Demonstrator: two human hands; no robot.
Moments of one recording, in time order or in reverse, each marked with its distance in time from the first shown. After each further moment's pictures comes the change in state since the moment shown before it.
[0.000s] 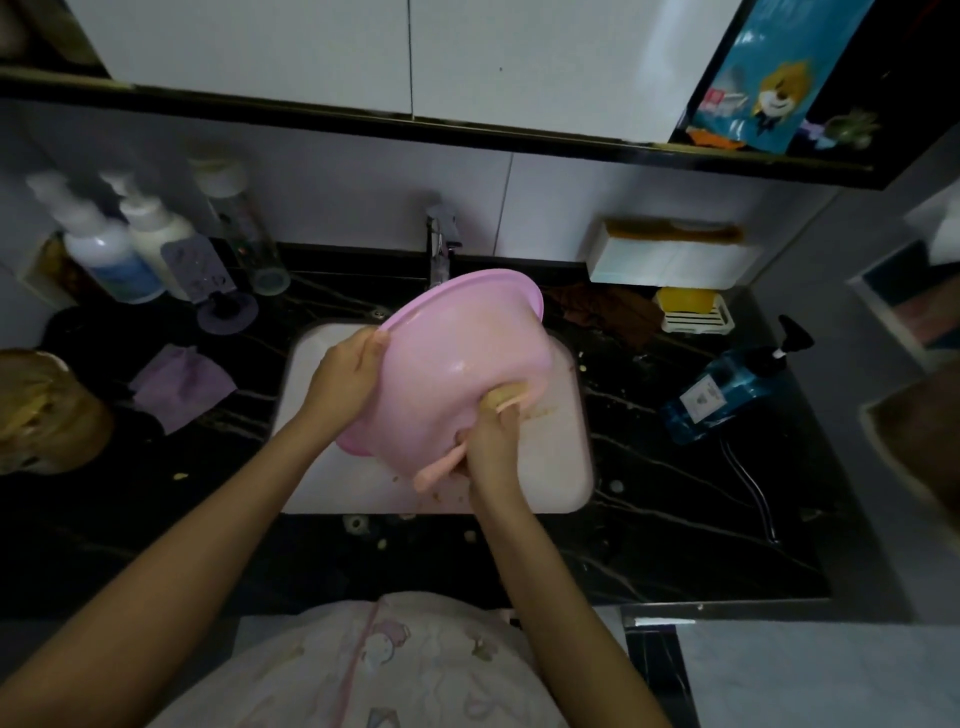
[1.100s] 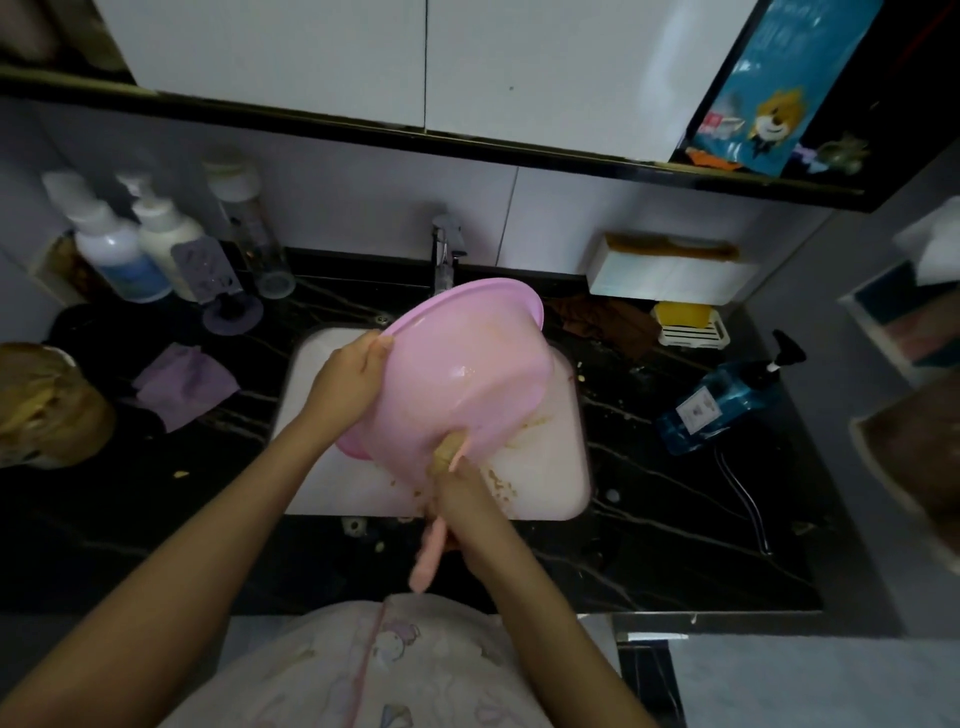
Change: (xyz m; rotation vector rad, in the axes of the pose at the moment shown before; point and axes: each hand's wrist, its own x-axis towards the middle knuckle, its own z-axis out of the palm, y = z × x) left_hand -0.003 0.003 -0.005 0.034 -0.028 -0.025; right_hand -0.056 0.008 -0.014 -0.411 -0.368 0.064
